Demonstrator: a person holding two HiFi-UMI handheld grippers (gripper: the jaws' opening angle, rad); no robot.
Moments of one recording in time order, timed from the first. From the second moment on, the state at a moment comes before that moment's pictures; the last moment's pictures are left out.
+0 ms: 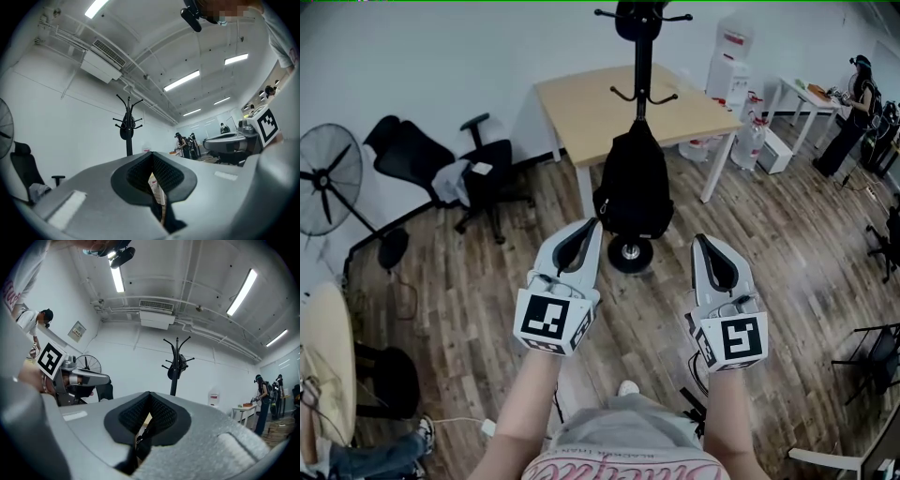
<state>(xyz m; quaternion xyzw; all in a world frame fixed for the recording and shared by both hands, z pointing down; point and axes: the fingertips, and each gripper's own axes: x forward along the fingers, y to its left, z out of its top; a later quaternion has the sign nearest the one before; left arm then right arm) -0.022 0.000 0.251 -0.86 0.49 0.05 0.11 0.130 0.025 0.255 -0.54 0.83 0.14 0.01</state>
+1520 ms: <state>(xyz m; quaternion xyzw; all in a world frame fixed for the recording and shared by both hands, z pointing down) -0.007 -0.218 0.284 -0.88 0.46 0.02 0.08 0.128 -0.178 0.283 -0.53 0.84 0.08 0.03</state>
